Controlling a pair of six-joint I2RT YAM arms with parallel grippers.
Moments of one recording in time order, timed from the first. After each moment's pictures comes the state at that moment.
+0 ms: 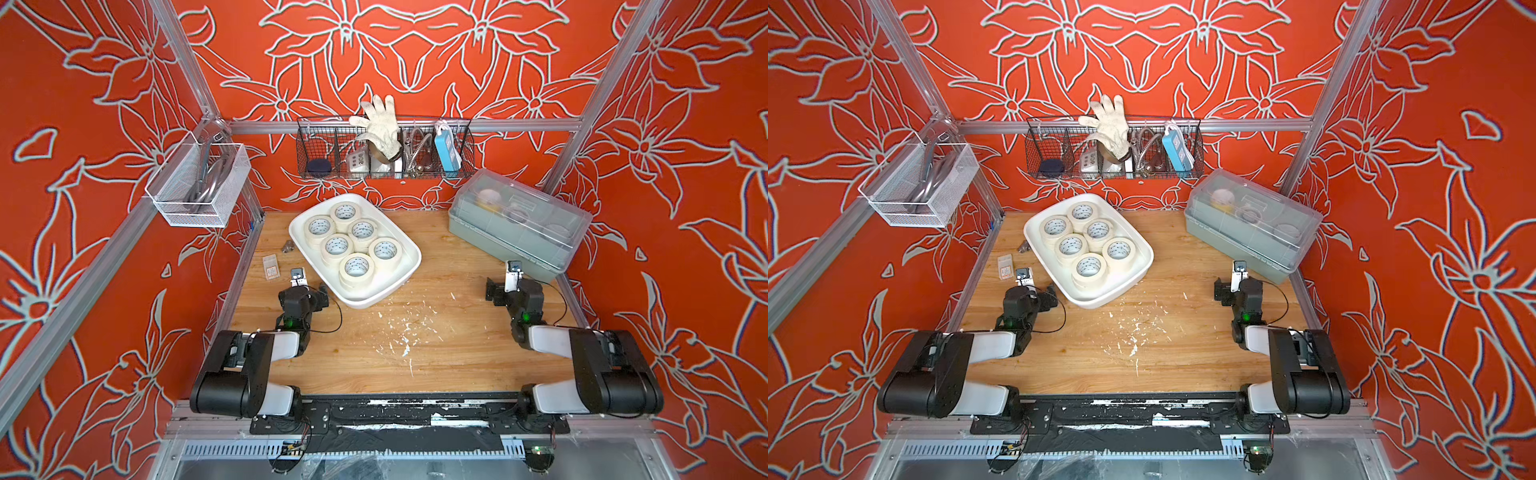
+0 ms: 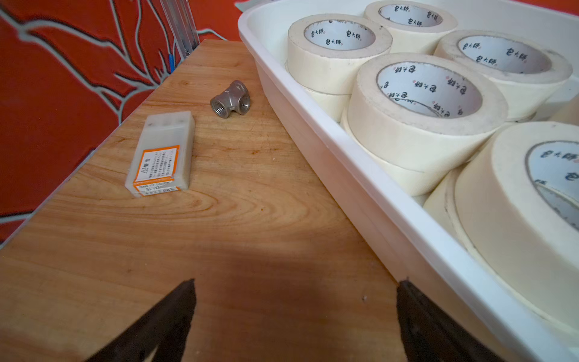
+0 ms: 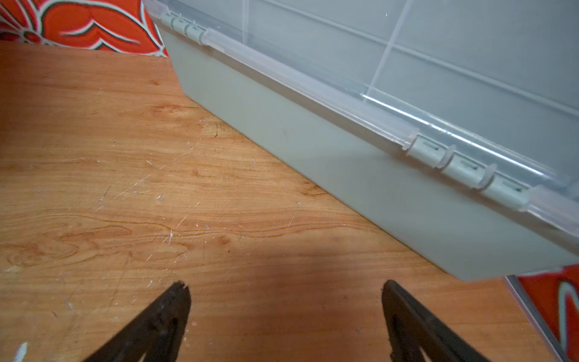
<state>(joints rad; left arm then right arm) -0.02 1.41 0.28 0.70 -0.21 -0.10 0.03 1.41 0.32 0.70 0.09 -0.11</state>
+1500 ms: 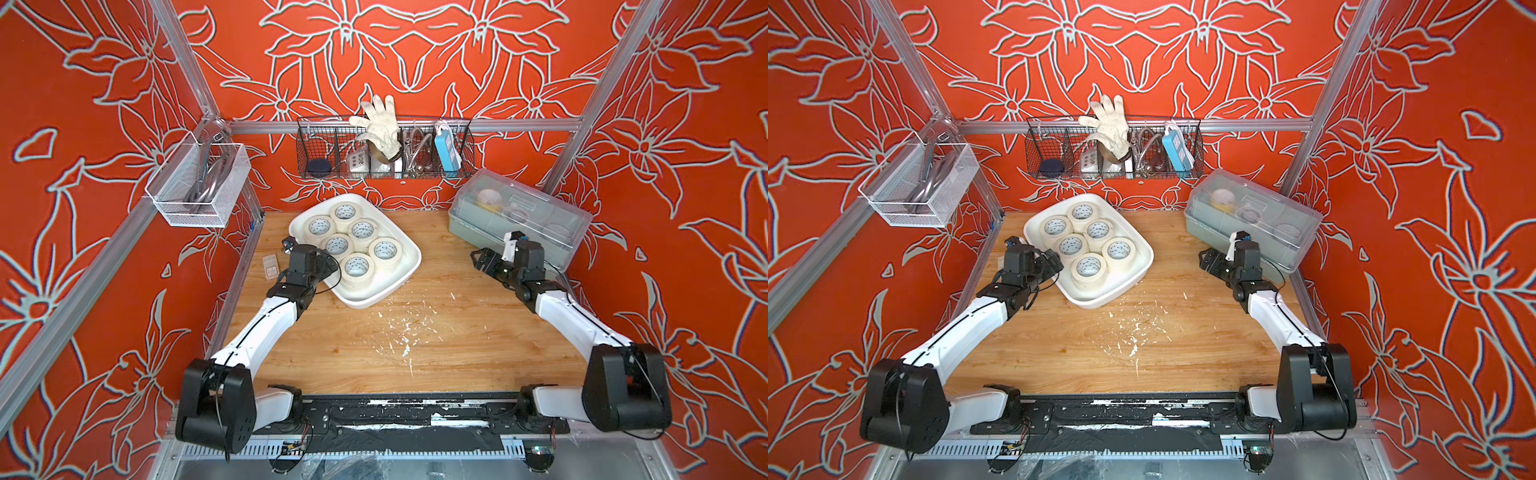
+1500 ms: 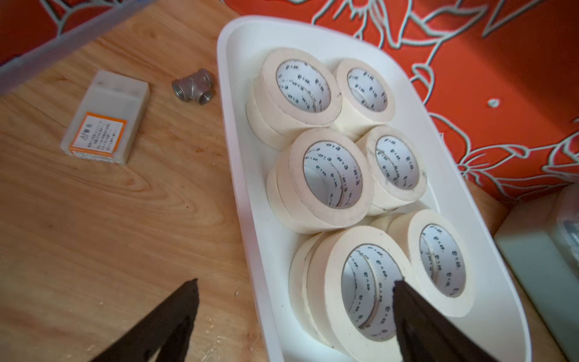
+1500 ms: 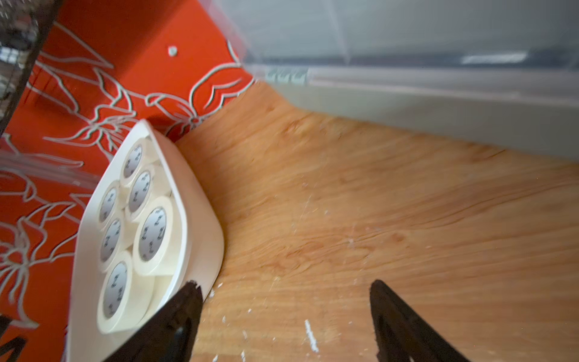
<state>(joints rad) -0.11 1.29 0.84 -0.20 -0.18 -0.66 0.12 1.36 0.81 -0.06 -0.29 0.55</state>
